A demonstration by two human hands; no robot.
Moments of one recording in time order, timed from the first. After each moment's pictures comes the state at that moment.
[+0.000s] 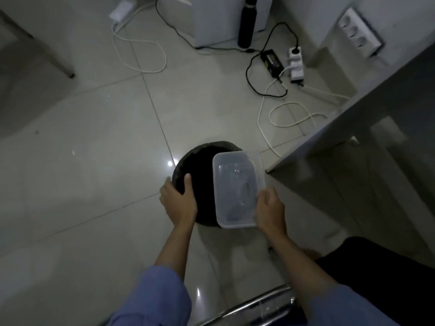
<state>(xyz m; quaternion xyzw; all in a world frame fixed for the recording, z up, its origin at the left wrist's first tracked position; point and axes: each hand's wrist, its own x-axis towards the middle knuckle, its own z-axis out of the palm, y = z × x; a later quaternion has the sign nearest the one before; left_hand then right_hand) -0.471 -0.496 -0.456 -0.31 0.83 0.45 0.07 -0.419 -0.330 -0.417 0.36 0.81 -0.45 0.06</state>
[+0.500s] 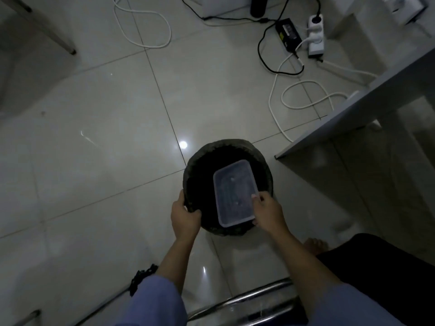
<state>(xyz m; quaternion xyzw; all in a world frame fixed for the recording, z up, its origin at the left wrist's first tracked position) -0.410 -0.513 -0.491 -0.25 0.83 0.47 0.16 -0.403 -0.327 -0.452 0.34 0.77 -0.47 0.26</state>
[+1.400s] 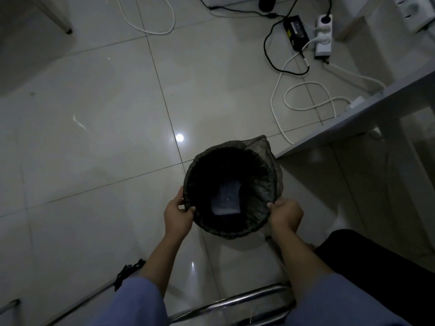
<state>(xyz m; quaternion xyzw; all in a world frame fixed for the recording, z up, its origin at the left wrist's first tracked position) -0.410 -0.517 -0.499 -0.22 0.83 0.48 0.17 -0.409 -0.296 -0.484 0.53 0.78 -0.28 0.15</state>
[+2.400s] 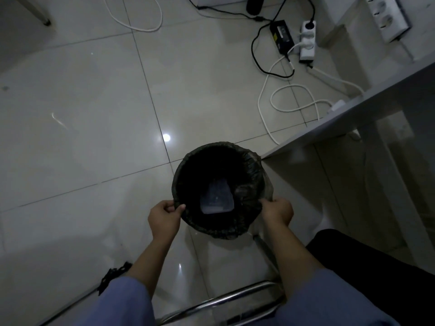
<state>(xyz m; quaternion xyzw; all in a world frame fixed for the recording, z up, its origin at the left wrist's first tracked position) -0.407 -0.513 -0.504 -0.35 0.82 0.43 0.17 -0.414 -0.288 -0.467 0.56 0.74 -0.34 0.17</state>
